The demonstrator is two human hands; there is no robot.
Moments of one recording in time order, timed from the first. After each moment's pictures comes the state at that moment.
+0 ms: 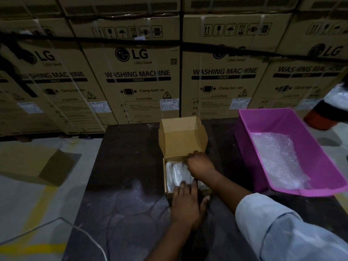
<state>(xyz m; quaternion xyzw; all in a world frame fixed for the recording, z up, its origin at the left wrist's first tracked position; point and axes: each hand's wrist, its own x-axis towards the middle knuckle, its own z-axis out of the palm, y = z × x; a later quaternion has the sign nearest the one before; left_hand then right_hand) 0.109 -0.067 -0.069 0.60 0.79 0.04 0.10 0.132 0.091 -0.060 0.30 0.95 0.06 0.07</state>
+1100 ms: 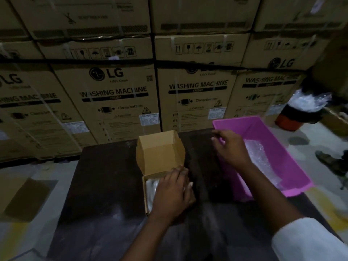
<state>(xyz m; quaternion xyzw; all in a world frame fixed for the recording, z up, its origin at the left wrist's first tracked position) 0.089 -0.010 -0.018 0.69 0.68 0.24 -0.01 0.256 0.152 0.053 0.48 0.80 -0.16 -0.32</state>
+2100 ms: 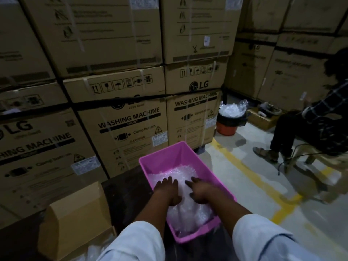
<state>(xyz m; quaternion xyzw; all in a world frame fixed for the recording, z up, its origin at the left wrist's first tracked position) 0.259 0.228 -0.015 0.78 0.58 -0.20 0.13 0.421 0.240 -0.042 0.57 0.79 -0.15 0.17</state>
